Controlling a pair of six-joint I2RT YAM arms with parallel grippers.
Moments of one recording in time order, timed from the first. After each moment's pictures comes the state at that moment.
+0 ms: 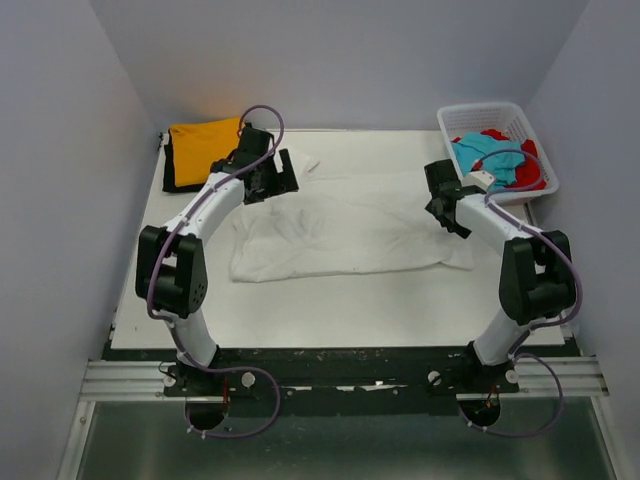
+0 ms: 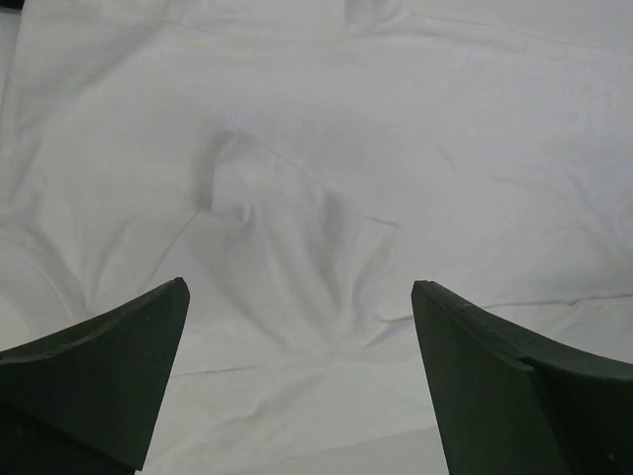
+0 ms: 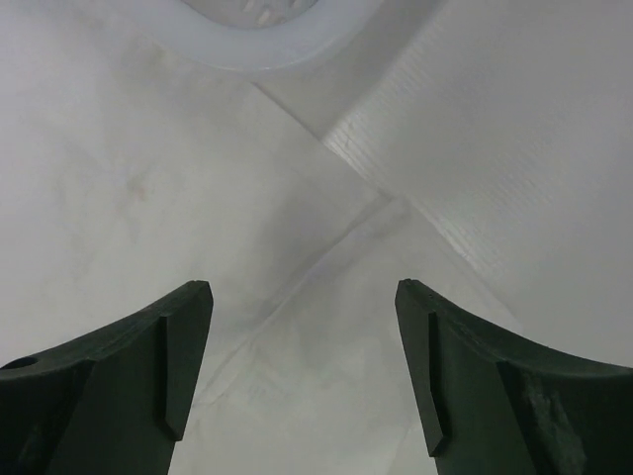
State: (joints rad) left arm -0.29 1.79 1.47 -0.54 0.03 -0.52; right arm 0.21 1.72 1.17 -0.55 0.69 0.86
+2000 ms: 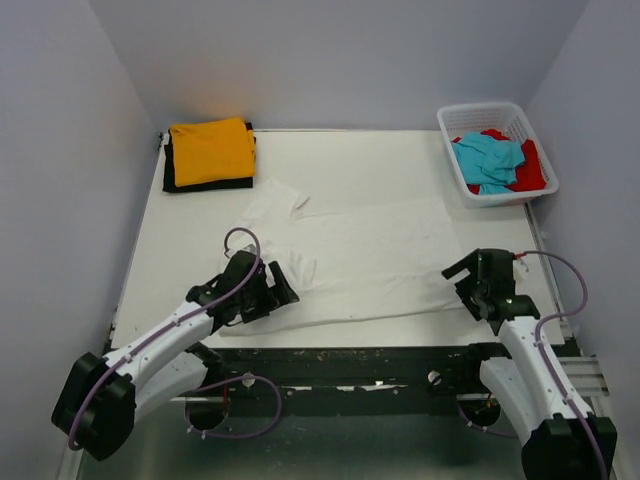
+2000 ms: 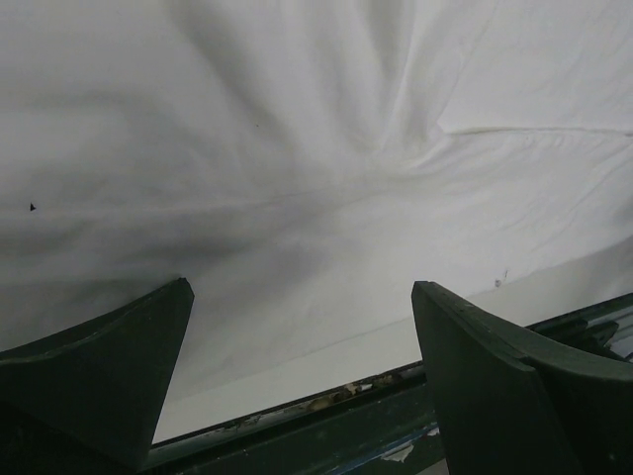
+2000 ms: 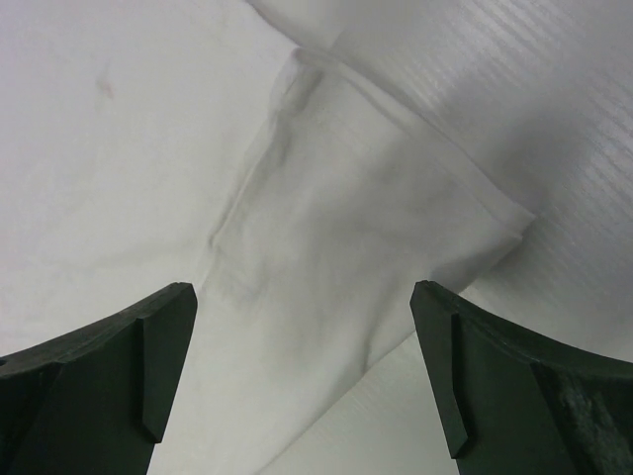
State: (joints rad) left arm -0.55 0.97 0.41 -0.35 0.11 -0.91; right arm 0.02 0.77 0.39 -0.53 0.16 0.93
